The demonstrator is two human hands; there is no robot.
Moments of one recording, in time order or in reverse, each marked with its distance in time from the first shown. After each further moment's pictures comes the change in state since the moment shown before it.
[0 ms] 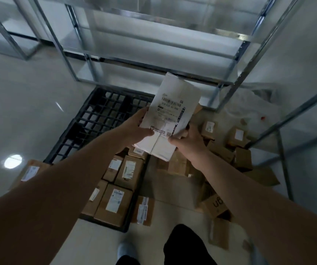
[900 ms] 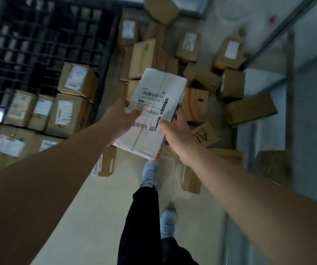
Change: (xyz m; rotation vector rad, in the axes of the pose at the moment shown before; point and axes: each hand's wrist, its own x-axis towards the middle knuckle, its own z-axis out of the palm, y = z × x) left_hand 0.150 -0.195 0.385 0.179 0.086 -0.302; right_hand 0.061 0.392 -0.146 0.278 -0.084 0.245
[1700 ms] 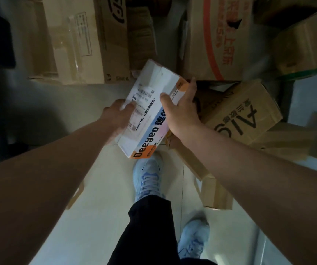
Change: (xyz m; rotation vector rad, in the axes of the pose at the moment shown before) left_hand 0.317 -0.211 0.233 0.193 -0.297 -0.286; right_hand 0.296 0.263 -0.033 -0.127 0.341 0.356
